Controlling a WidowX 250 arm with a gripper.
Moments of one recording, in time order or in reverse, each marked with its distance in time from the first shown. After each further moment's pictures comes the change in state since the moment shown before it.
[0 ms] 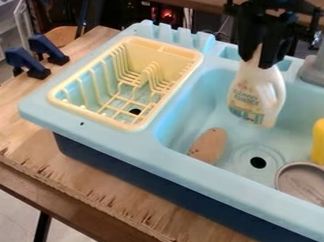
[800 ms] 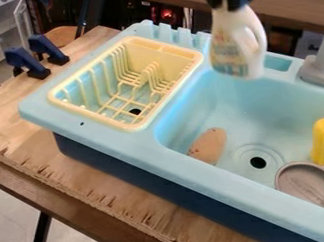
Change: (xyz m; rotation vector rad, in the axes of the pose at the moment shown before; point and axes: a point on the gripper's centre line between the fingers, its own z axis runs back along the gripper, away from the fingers) arm -0.017 0.020 0.053 -0.141 -0.123 -0.019
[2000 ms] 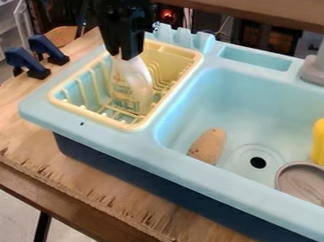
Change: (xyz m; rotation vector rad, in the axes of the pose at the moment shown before) arm -0.065 0.117 -0.040 0.119 0.160 0.187
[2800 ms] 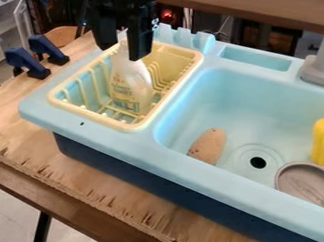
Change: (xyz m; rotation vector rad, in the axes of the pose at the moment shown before) arm -0.005 0.000 0.006 0.008 0.009 0.002
